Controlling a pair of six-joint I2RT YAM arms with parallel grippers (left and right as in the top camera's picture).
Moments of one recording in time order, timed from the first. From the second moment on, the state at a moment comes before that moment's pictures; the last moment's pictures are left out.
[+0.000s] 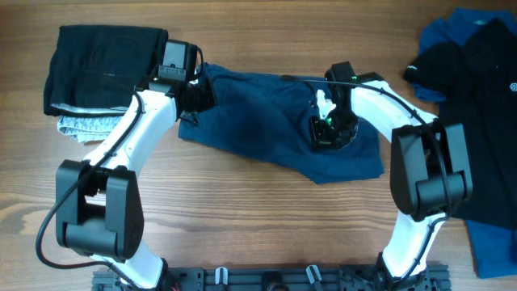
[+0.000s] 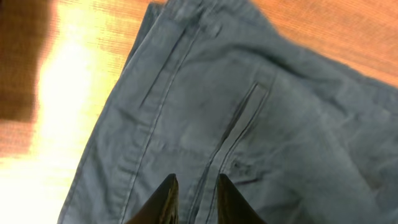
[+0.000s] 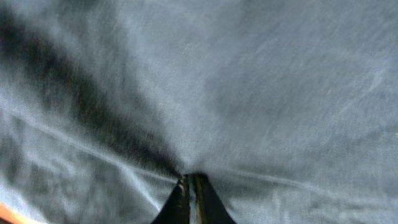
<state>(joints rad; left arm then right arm) -0.21 1.80 1.27 -0.60 0.07 -0.46 0.23 2.03 1.33 -0.96 -0.33 0.09</state>
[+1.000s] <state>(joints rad) -0.21 1.96 1.27 -0.69 0.19 -0.58 0.28 2.10 1.51 -0.26 -0.51 -0.63</state>
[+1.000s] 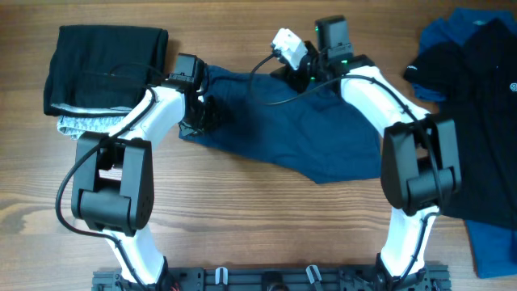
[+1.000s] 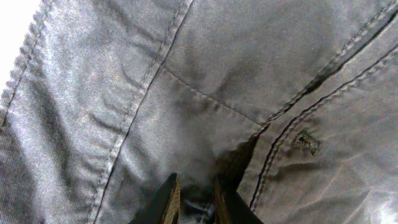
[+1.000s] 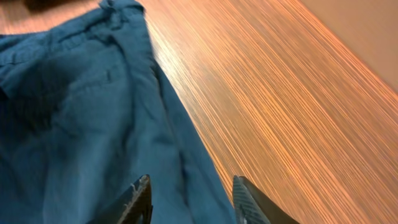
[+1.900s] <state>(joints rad) -0.21 1.96 1.27 -0.69 0.19 -0.58 0.32 2.23 1.51 -0.18 -0.52 -0.57</state>
